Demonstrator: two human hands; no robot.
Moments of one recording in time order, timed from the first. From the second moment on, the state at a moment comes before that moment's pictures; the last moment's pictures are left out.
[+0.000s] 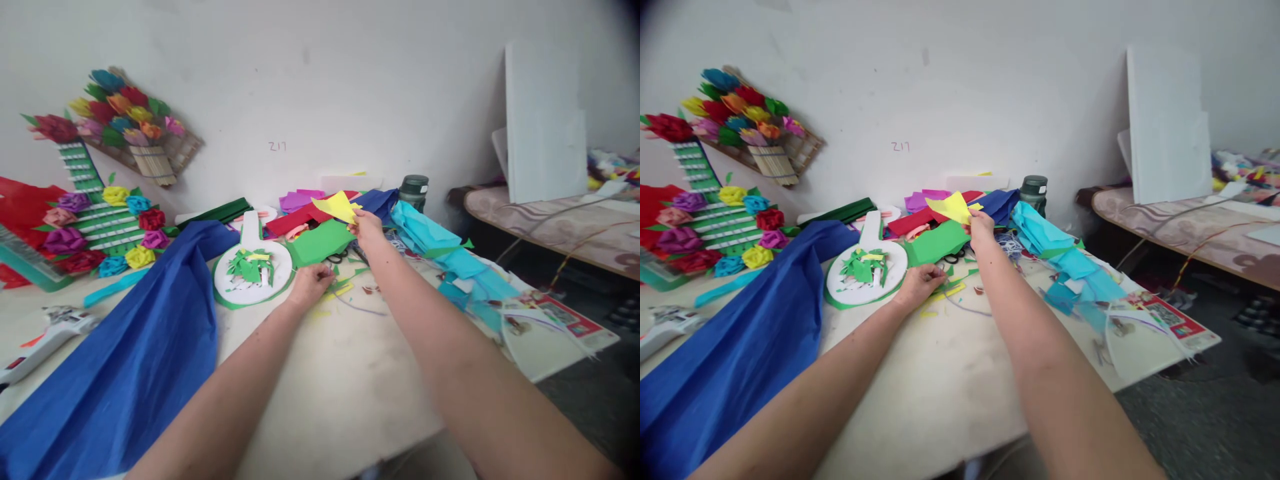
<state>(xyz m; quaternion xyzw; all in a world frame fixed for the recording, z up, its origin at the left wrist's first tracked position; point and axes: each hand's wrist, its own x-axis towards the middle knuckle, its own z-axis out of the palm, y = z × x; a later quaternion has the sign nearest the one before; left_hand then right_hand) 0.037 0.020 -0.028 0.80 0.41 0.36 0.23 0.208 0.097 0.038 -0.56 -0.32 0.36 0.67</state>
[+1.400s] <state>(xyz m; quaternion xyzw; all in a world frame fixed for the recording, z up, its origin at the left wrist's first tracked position) -0.047 0.048 0.037 0.62 0.50 0.55 0.24 0.126 0.057 0.042 -0.49 -0.57 0.45 0.48</state>
